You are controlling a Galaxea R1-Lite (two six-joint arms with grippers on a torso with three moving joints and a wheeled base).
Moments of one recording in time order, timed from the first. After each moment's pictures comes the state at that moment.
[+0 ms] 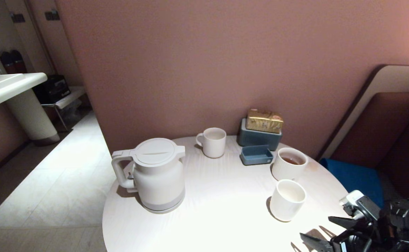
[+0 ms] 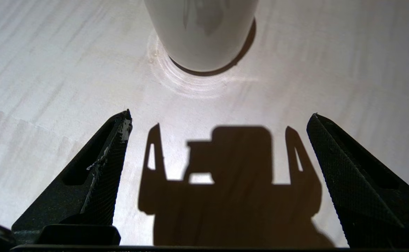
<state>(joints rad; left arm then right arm) 0.00 0.00 0.00 0.01 0.00 0.01 0.13 1.62 0.00 -1.00 0.20 -0.14</state>
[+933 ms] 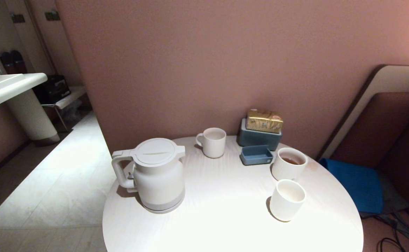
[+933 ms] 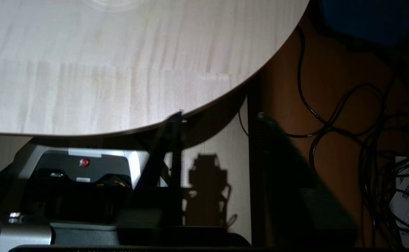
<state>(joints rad) 0.00 0.00 0.00 0.01 0.00 0.01 0.05 0.65 -0.20 0.17 -0.05 -0.03</state>
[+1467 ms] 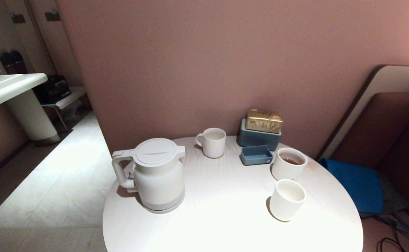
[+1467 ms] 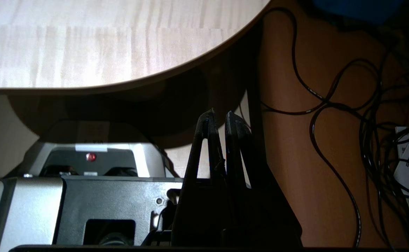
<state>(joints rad) 0.00 0.00 0.00 0.01 0.00 0.01 0.04 0.26 -0.32 0.64 -0.06 0.02</state>
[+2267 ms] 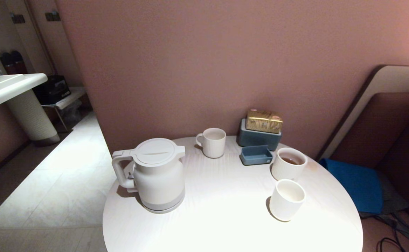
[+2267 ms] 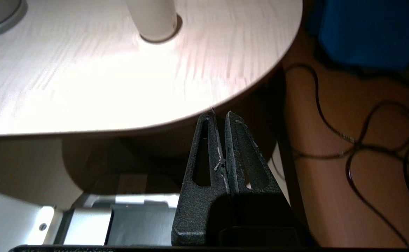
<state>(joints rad) 0.00 0.00 0.00 0.01 0.00 0.01 0.01 0.00 -0.36 0.67 0.05 0.12</state>
